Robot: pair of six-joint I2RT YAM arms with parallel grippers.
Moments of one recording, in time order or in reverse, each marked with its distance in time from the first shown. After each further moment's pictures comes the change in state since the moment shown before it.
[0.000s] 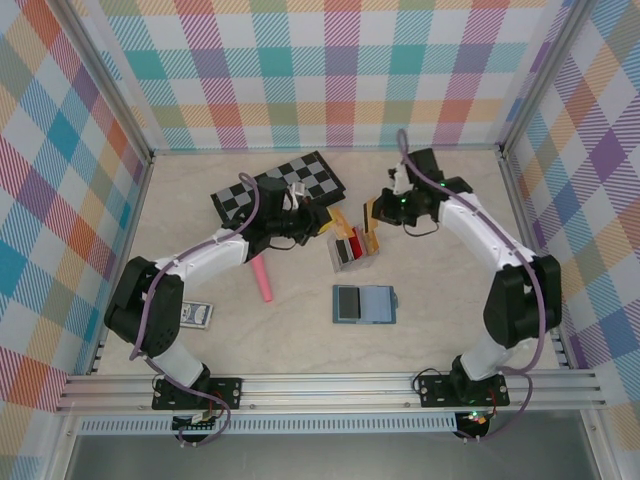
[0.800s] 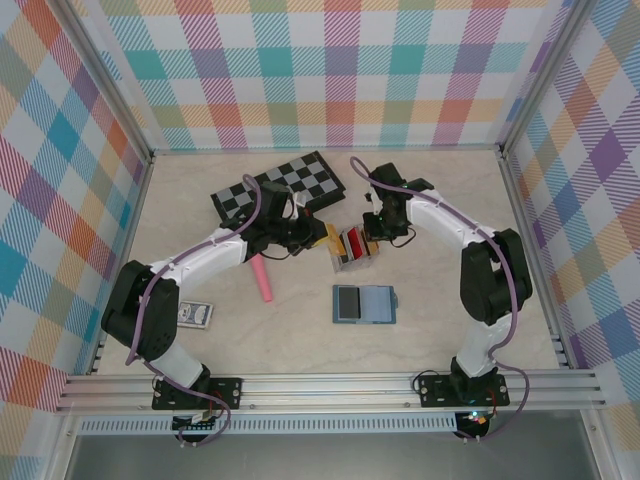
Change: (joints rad) left arm -0.022 -0.026 0.013 -0.204 -0.008 0.162; right arm 0.093 0.172 0.046 -0.119 0.266 -0.177
